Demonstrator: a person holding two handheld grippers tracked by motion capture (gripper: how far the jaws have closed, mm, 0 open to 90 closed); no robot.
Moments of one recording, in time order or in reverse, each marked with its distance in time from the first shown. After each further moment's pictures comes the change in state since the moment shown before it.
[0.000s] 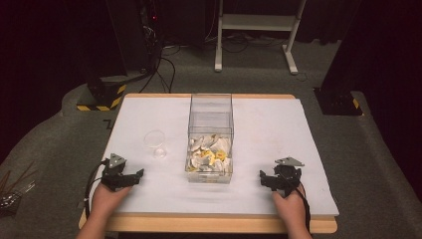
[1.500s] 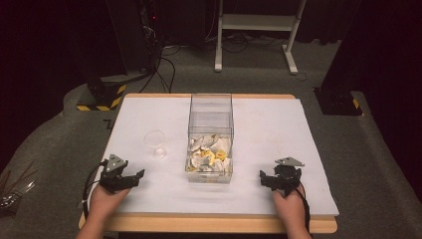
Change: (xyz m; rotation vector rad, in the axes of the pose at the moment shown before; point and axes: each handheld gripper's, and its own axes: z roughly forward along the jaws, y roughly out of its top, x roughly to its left) left arm -0.014 0.007 -0.023 -0.071 -0.057 0.058; right arm -0.001 0.000 0.000 -0.003 0.003 0.000
